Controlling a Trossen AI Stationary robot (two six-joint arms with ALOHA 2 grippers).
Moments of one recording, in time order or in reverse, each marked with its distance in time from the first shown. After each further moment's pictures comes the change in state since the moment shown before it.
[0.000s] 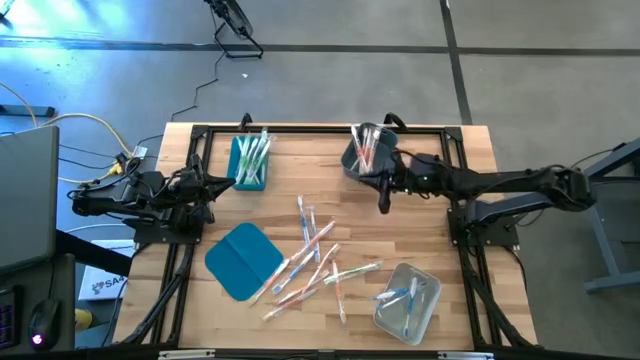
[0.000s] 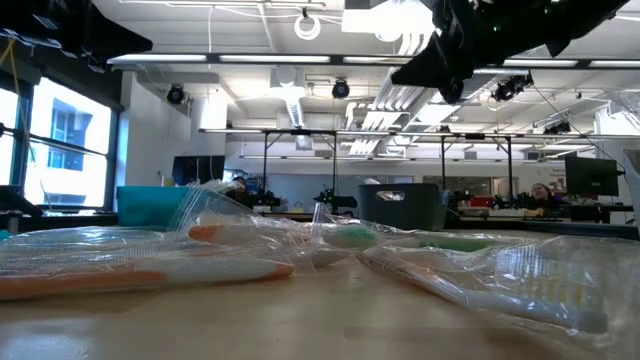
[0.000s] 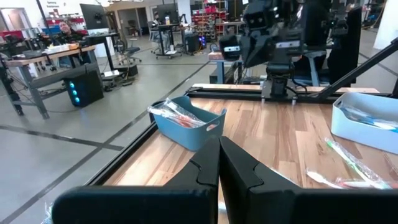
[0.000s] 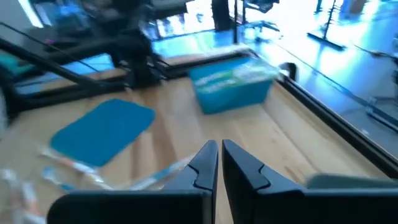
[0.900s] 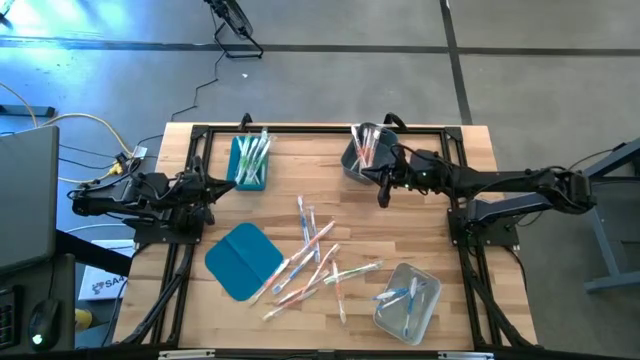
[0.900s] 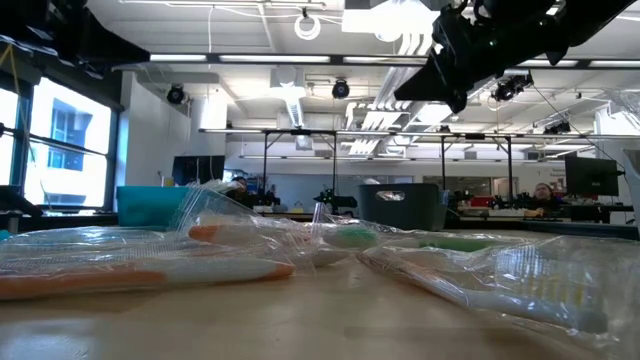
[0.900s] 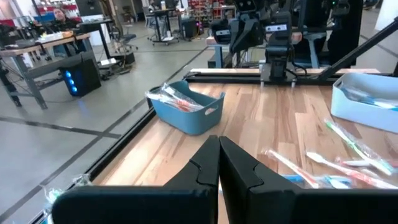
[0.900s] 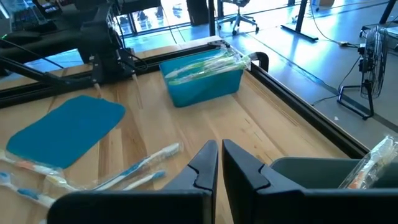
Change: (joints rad) left arm 0.000 0.000 0.000 -0.071 0.010 -0.011; right arm -0.063 0.001 -0.021 -0.004 0.021 -0.004
